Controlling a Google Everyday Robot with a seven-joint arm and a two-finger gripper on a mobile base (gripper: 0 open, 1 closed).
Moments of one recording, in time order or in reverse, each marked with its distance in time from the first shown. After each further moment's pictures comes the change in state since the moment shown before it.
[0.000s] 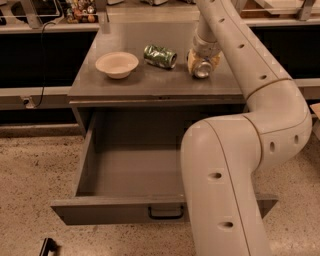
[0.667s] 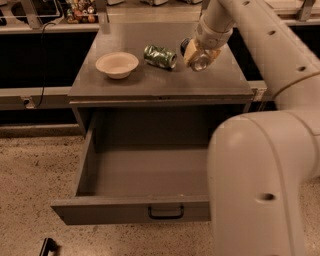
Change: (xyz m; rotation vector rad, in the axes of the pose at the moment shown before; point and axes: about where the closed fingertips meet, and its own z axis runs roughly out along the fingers) arm -0.012 -0.023 -0.059 0.149 0.073 -0.051
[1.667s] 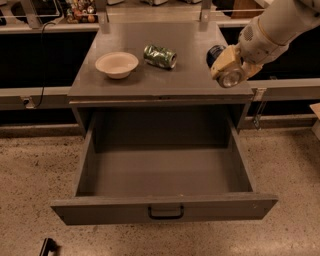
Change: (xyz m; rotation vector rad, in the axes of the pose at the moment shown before) arm -0.127 0.001 -0.104 0.162 0.023 0.166
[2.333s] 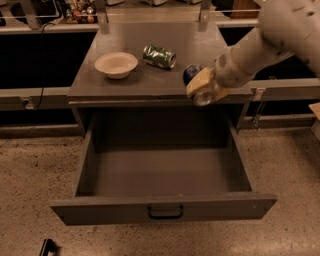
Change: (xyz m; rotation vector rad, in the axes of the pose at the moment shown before) arm -0.017 -0.036 0.072 0.158 -0.012 0.008
